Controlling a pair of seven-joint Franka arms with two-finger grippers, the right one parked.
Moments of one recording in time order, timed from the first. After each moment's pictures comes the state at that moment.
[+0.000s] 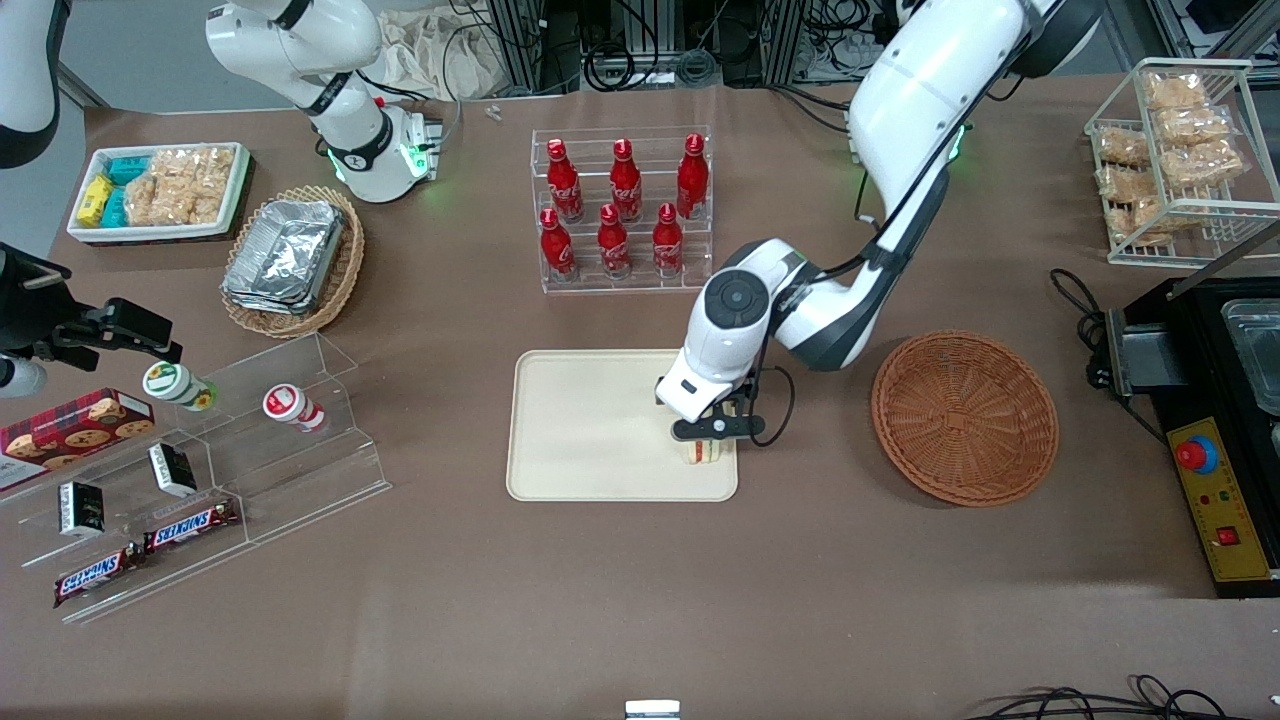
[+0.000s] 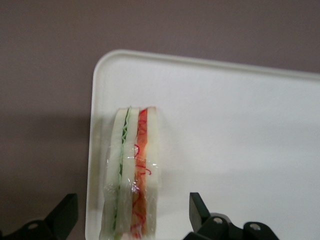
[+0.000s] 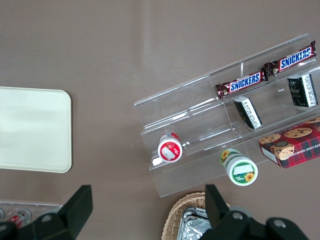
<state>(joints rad) -0.42 0.59 -0.28 -1.65 0.18 2.35 -0.89</state>
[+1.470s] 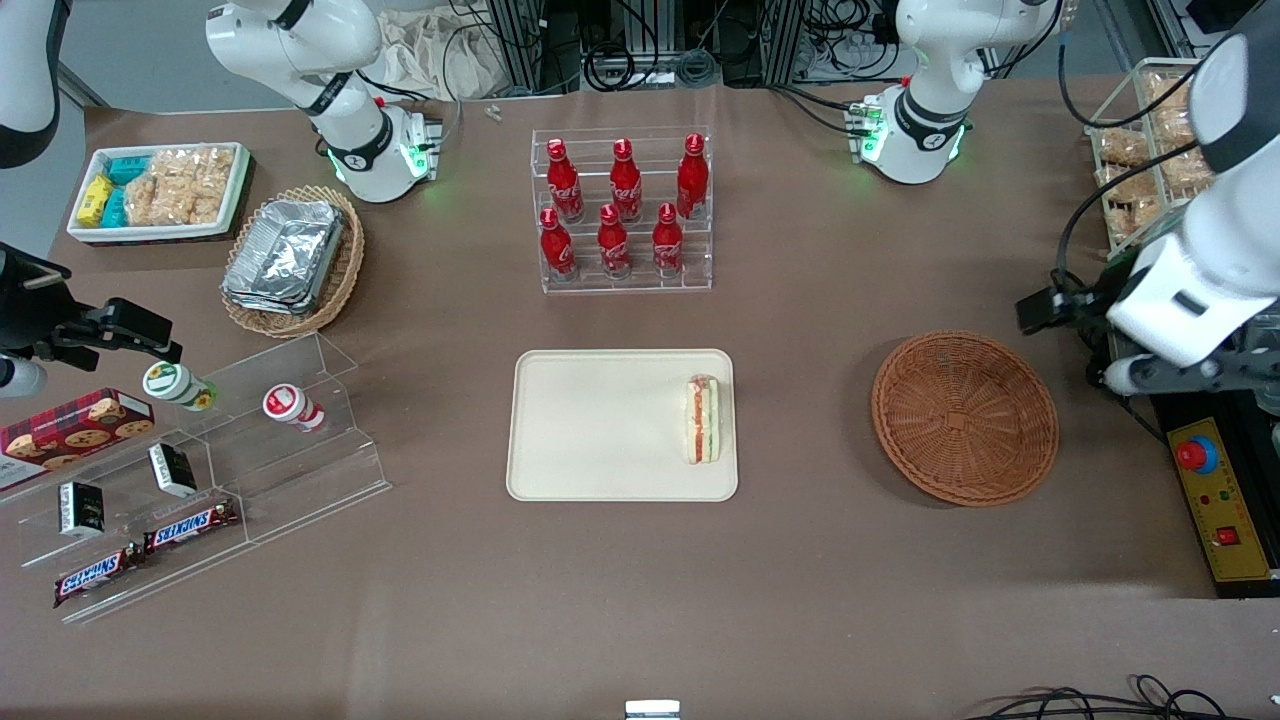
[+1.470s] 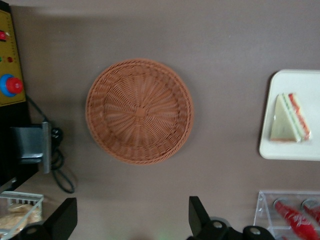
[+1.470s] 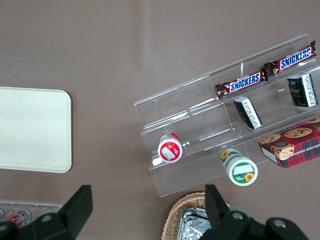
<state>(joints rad) 0.05 0.14 -0.17 -1.40 0.04 1.46 -0.13</state>
